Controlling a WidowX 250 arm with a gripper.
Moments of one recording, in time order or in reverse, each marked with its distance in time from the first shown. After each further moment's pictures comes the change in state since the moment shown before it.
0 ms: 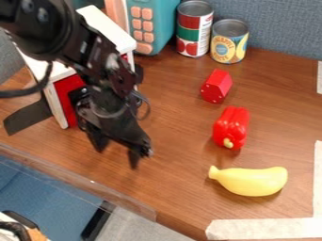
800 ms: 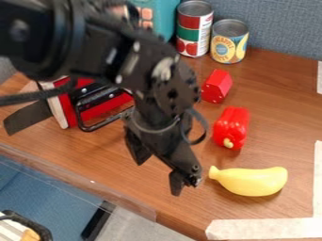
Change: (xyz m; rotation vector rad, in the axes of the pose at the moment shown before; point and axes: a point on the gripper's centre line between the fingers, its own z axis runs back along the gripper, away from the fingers) arm -0.014 -0.076 0.065 -0.047 -0.046 -0.235
